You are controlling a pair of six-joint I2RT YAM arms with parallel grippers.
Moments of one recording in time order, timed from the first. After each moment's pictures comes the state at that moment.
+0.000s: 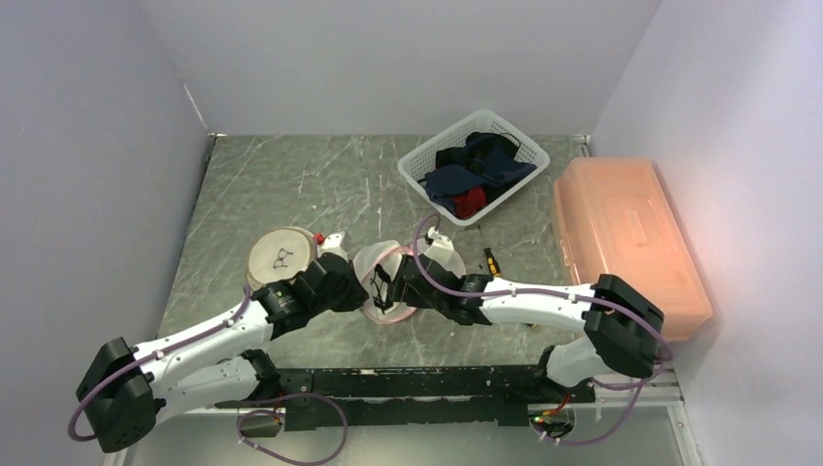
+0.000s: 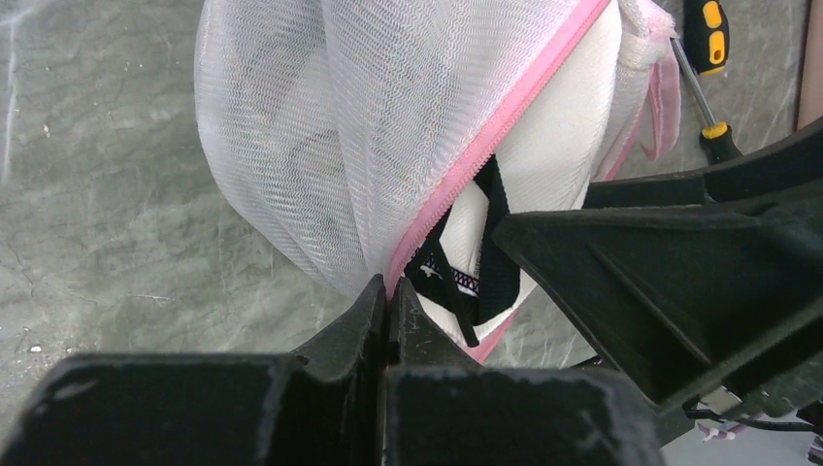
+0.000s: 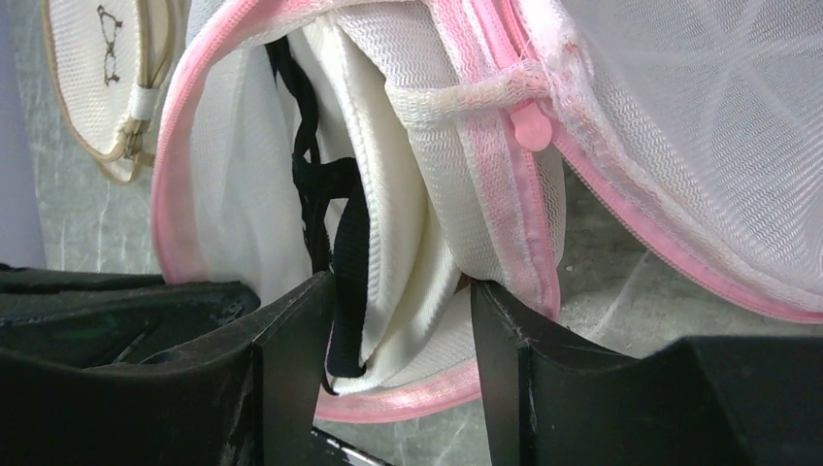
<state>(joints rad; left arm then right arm) -0.85 0.98 0.56 -0.32 -0.18 -0.86 1.09 1.42 0.77 -0.10 0.35 1.09</state>
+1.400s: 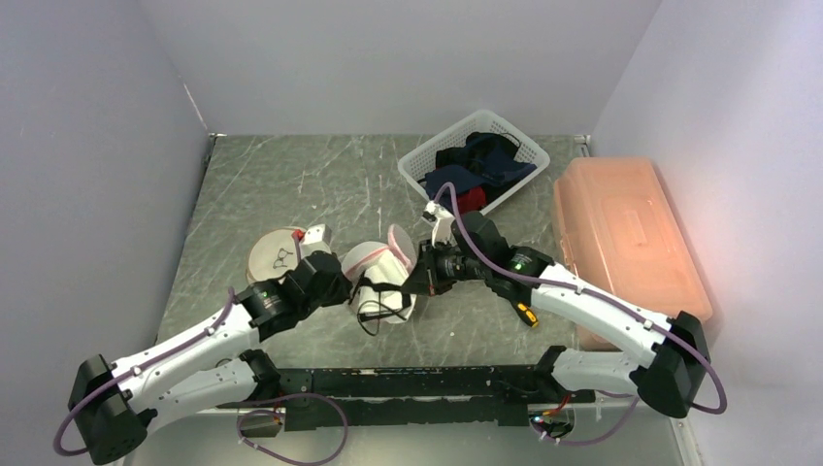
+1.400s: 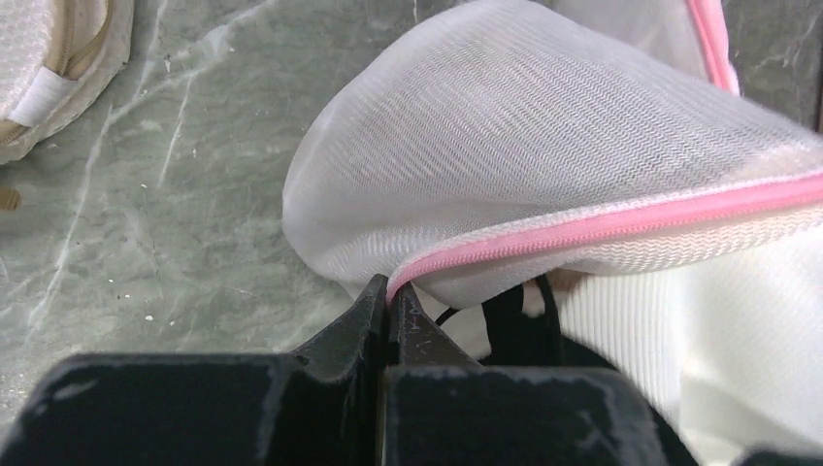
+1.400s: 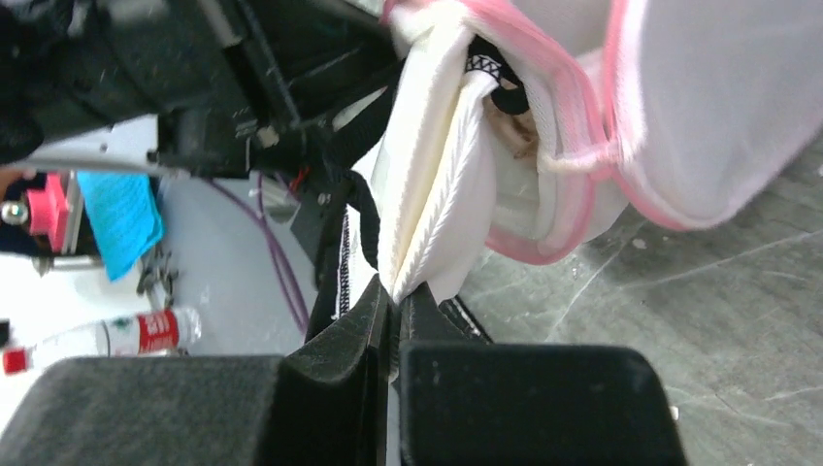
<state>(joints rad) -0.85 0.88 0.62 -0.48 -0.36 -0.90 0.86 1.15 0.89 -0.31 -0.35 0.63</state>
